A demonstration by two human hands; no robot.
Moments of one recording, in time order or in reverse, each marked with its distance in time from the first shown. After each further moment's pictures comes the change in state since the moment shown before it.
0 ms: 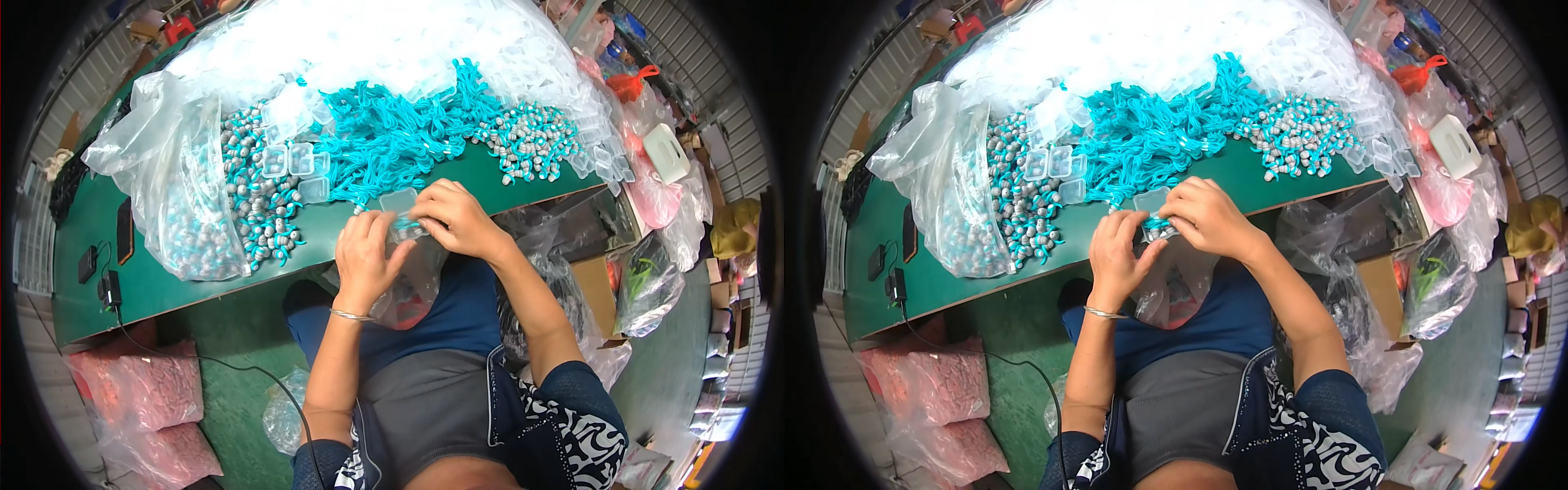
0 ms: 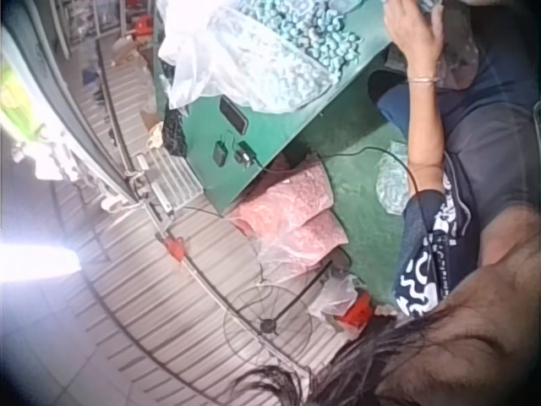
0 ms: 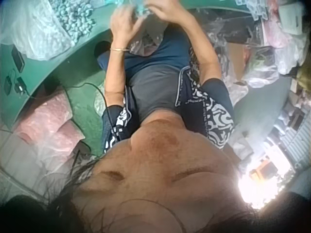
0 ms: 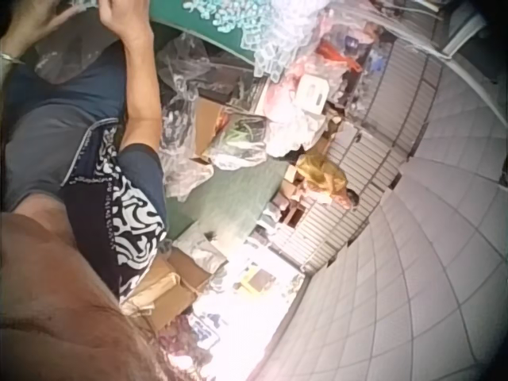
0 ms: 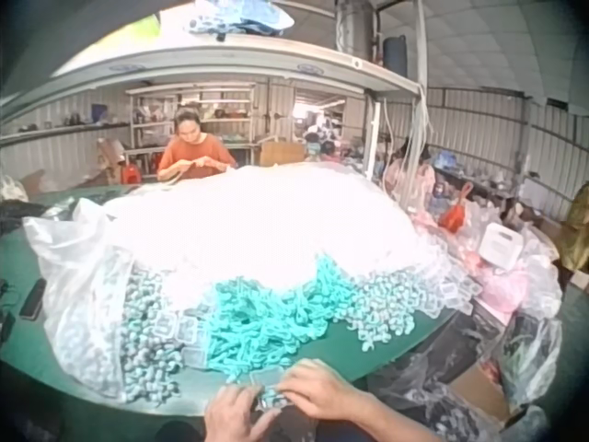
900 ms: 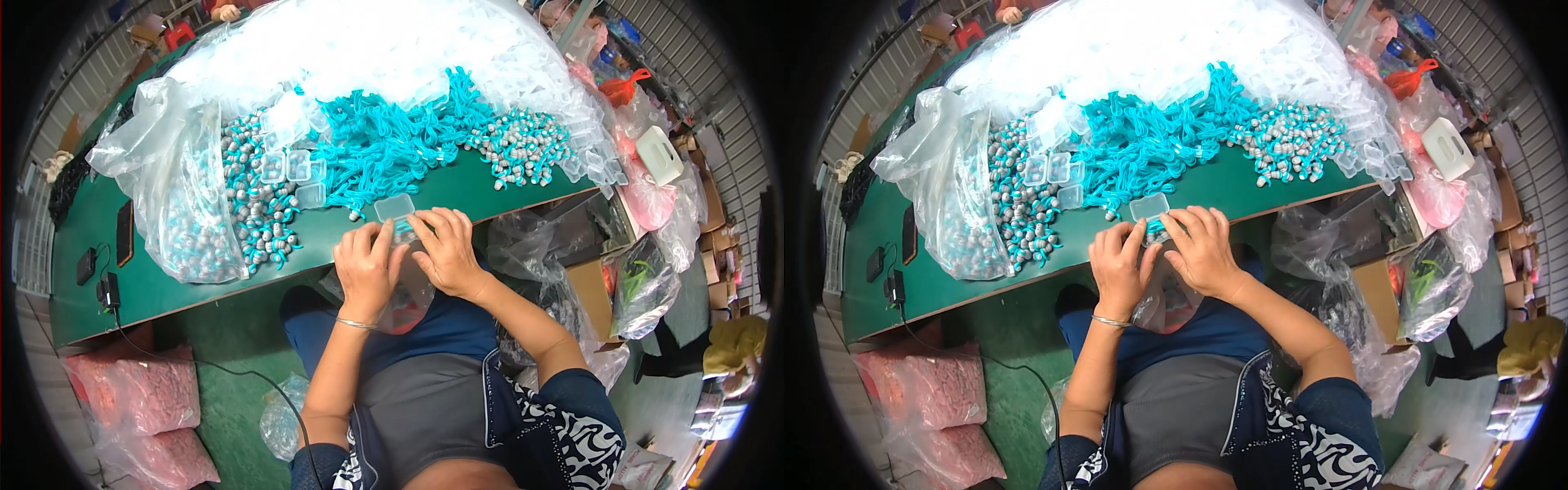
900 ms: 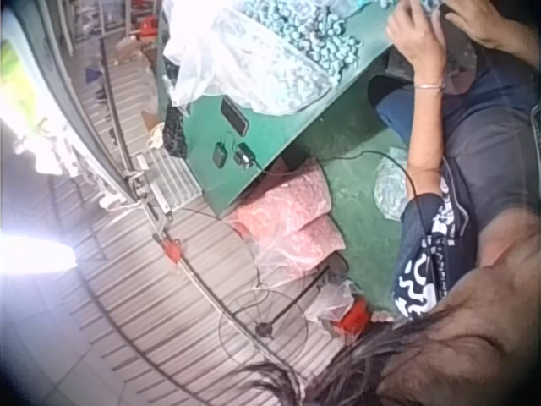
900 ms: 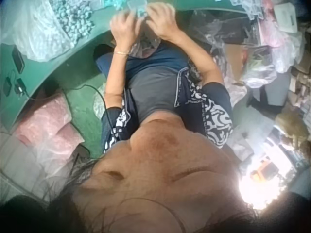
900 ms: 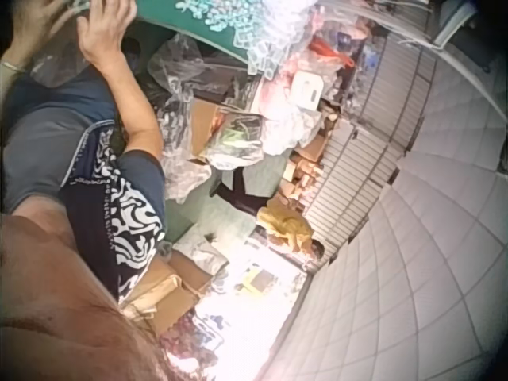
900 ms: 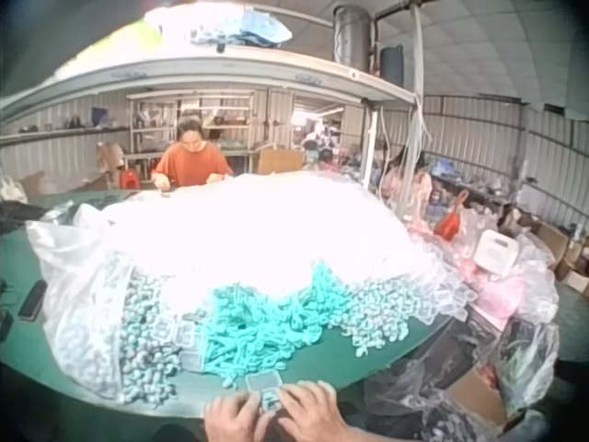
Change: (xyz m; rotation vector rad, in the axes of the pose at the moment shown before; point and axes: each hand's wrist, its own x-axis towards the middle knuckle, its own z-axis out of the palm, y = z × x) left_hand -0.017 0.010 0.010 0.174 0.088 0.028; right_hand -0.045 -0.031 0.036 -0.357 0.166 0.115
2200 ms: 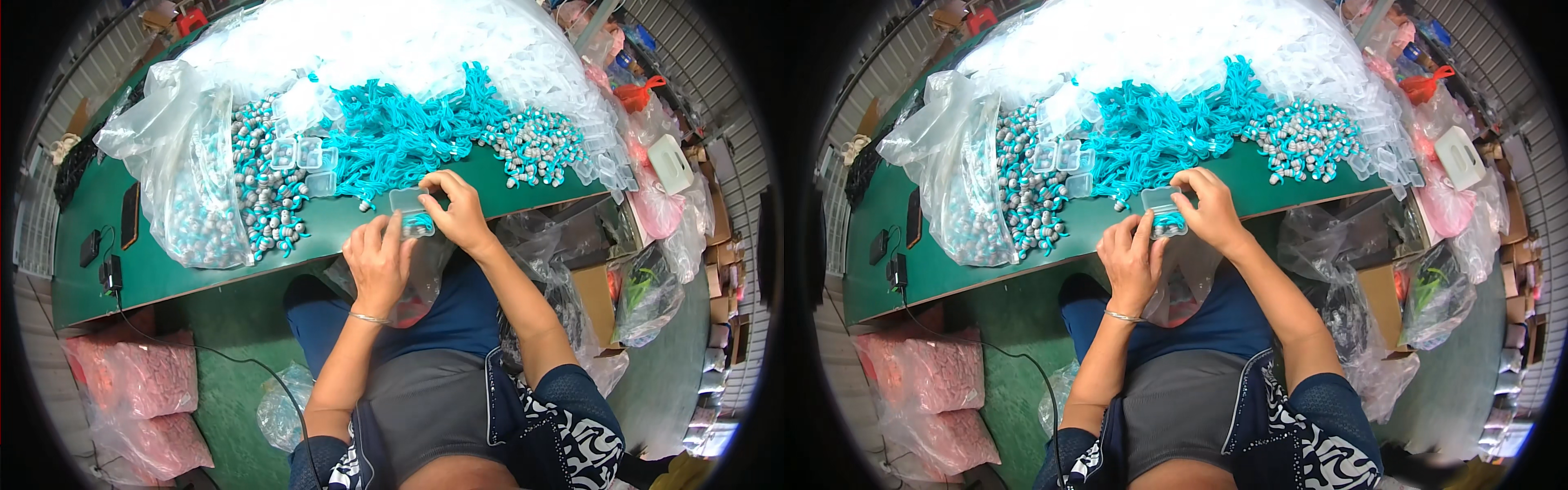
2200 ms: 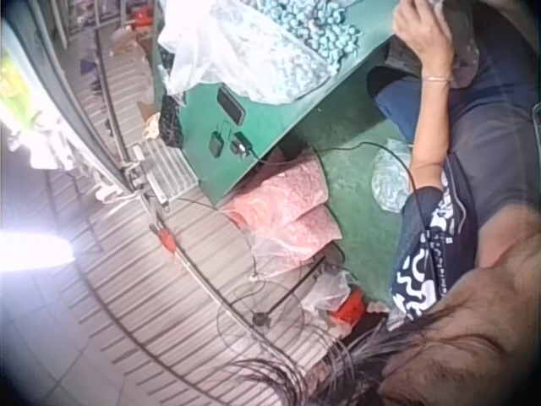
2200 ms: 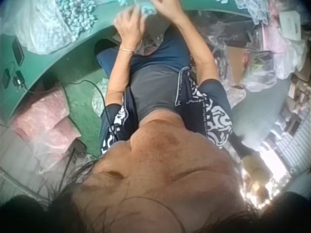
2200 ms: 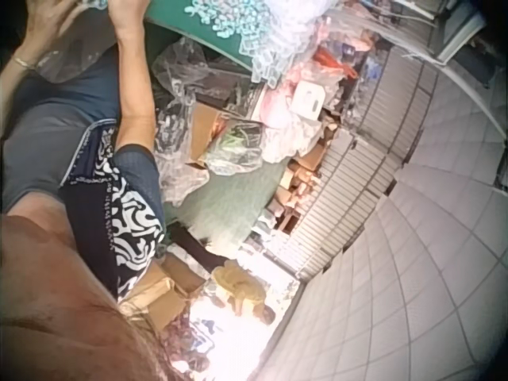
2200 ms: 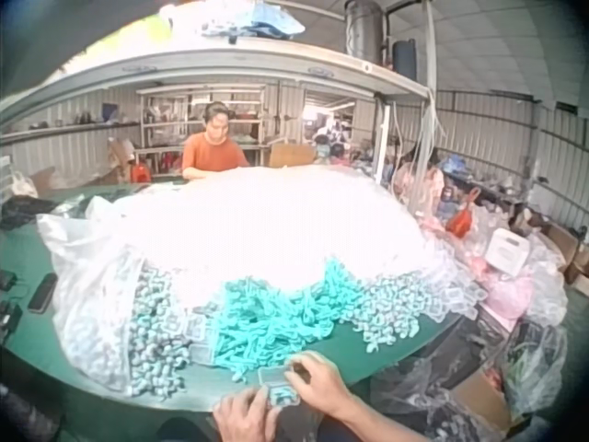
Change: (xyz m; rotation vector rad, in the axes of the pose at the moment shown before) left_hand -0.011 0.006 0.010 0.059 0.014 -0.090; right_hand 0.054 0.032 0.016 0.573 0.095 0.260
